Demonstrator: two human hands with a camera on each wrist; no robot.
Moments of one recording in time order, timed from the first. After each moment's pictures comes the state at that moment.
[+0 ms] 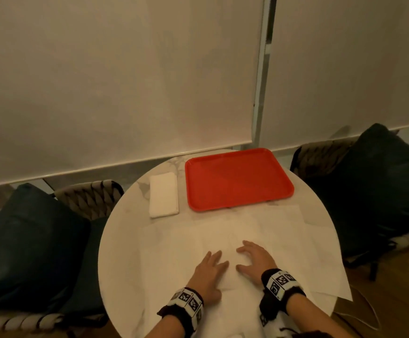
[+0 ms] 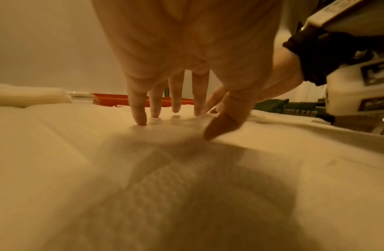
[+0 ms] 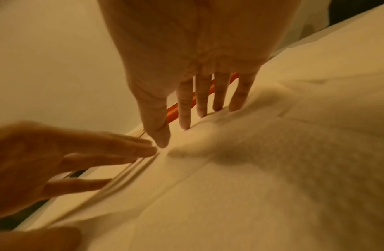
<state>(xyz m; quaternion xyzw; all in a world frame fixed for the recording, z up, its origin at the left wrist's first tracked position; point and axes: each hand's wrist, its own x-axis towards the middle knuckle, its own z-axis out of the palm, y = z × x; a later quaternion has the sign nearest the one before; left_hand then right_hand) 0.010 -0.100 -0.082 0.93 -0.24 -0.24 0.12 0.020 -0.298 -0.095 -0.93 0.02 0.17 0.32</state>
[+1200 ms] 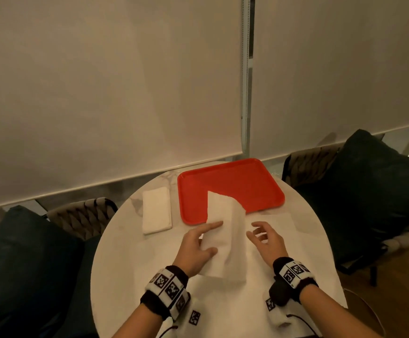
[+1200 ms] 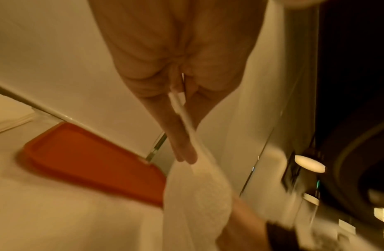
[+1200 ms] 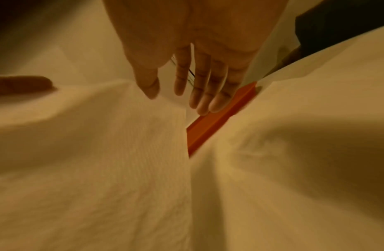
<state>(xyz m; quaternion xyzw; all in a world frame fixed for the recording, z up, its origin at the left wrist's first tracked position) 0.046 -0.113 0.031 0.82 -0.15 -0.08 0.54 0.048 -0.342 -0.047 -0.83 0.12 -0.06 0.54</state>
